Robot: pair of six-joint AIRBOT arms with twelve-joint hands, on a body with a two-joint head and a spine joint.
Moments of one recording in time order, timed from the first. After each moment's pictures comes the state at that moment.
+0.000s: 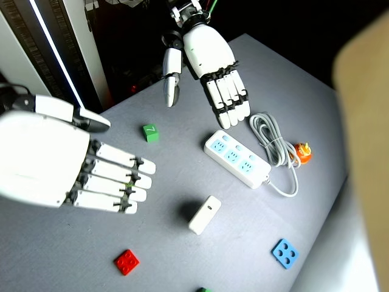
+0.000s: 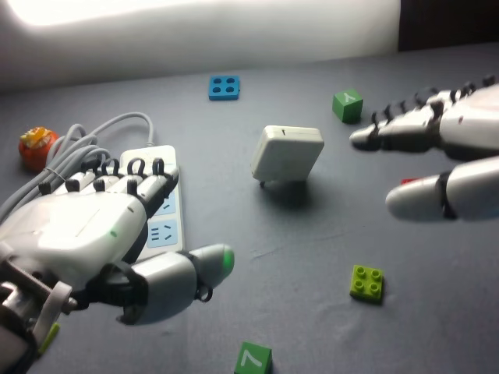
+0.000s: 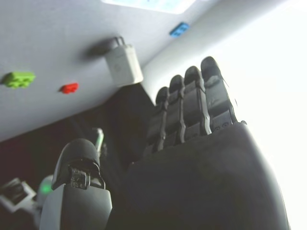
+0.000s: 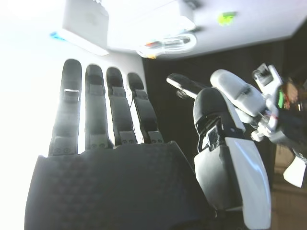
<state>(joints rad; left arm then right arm) 0.59 -0.80 0.42 -1.21 -1.00 1.89 -0.21 -0.75 0.83 0.48 -0.12 -1.32</state>
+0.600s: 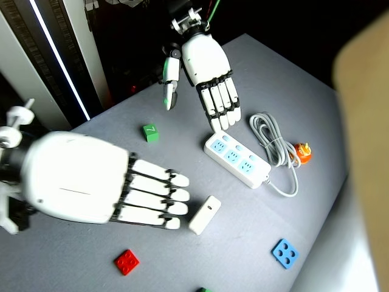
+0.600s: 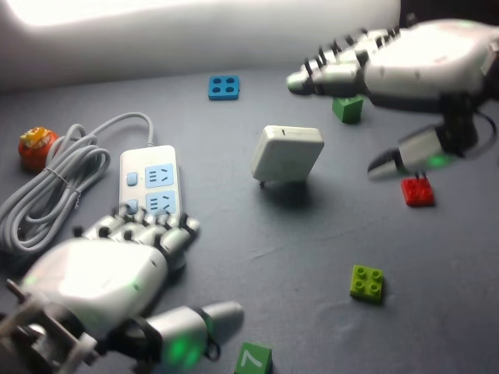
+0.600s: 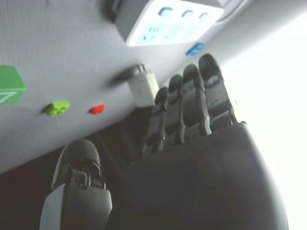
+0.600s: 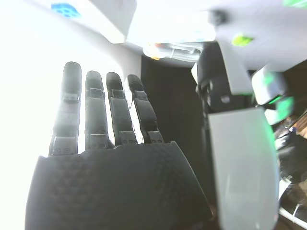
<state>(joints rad) 0.74 -0.90 0.49 -1.07 -0.96 1.81 -0.11 -0.99 1.03 0.39 -0.11 -1.40</state>
